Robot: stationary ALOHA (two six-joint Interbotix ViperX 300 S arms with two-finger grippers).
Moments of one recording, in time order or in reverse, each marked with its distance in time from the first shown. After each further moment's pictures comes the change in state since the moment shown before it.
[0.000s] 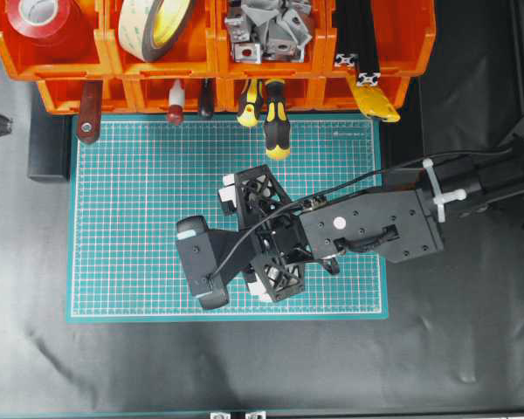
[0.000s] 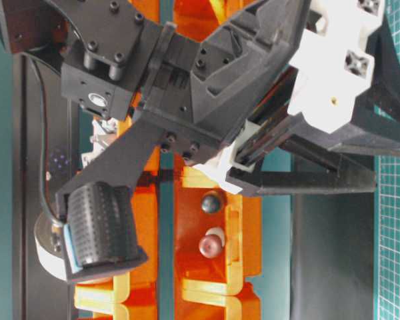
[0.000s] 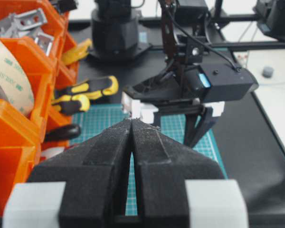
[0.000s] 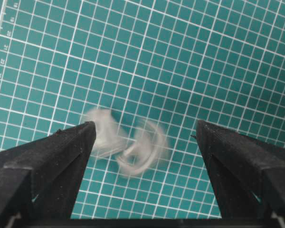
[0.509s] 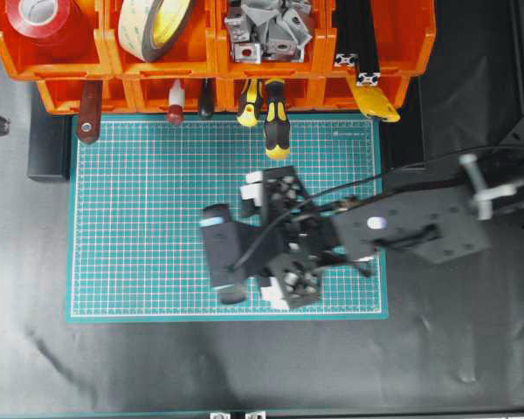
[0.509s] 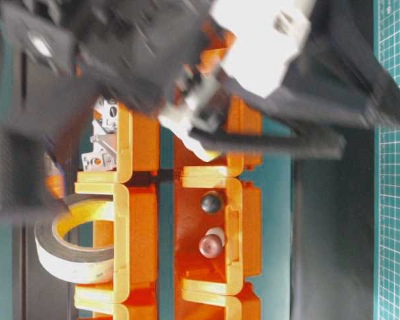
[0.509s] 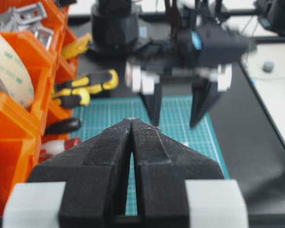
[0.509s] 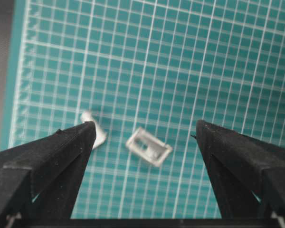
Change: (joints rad) left arm -0.003 -0.011 0.002 0.000 0.041 0.002; right arm 0.037 -0.138 0.091 0.005 0.002 0.167
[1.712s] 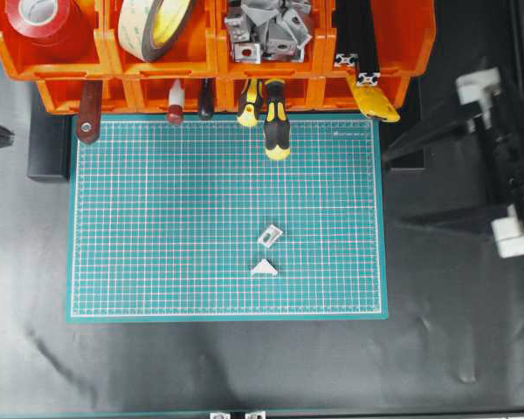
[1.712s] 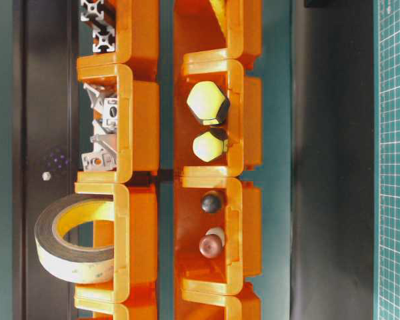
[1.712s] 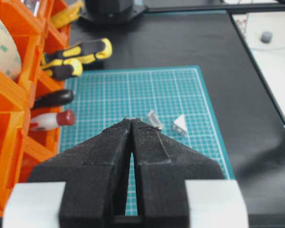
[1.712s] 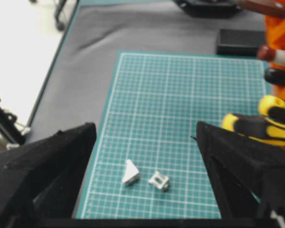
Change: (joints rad) left arm -0.015 0.005 0.006 -0.002 0.064 -0.014; right arm -0.023 -0.904 0.453 -0.005 -0.296 0.098
